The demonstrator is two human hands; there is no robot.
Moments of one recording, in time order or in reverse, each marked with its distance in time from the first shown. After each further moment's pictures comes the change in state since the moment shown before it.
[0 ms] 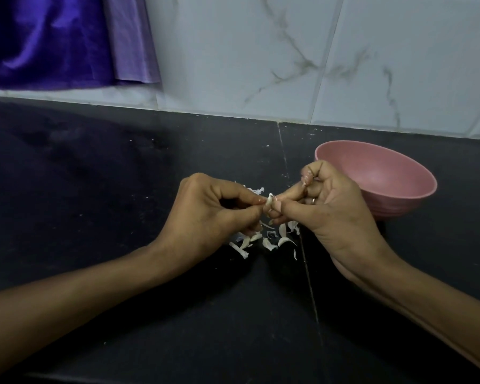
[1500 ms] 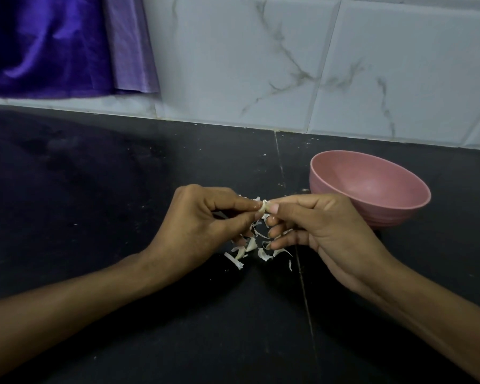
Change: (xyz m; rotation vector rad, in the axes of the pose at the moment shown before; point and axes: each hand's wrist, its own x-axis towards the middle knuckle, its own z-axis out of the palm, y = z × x) left_hand 0.001 -0.005 -0.006 0.049 -0.036 0.119; right_hand 0.002 0.000 -0.008 0.078 -0.078 0.242
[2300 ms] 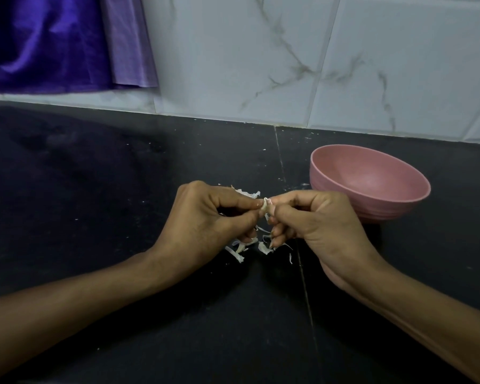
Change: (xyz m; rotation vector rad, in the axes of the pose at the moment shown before) left_hand -0.003 -0.003 0.007 0.009 0.041 -0.060; right_hand -0.004 0.006 0.008 -0.079 0.090 -0.069
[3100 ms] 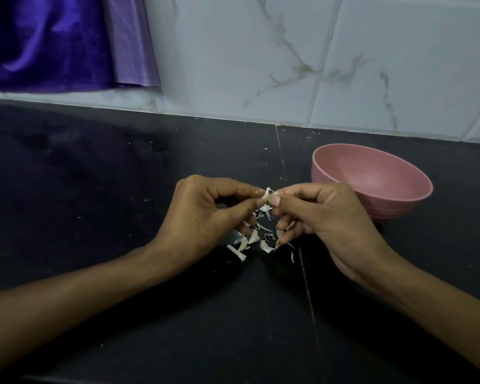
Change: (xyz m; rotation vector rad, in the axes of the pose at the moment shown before) left_hand 0.004 0.004 -0.003 -0.029 0.010 -0.006; right_hand 0.006 -0.002 -0.010 -0.040 -0.035 -0.009
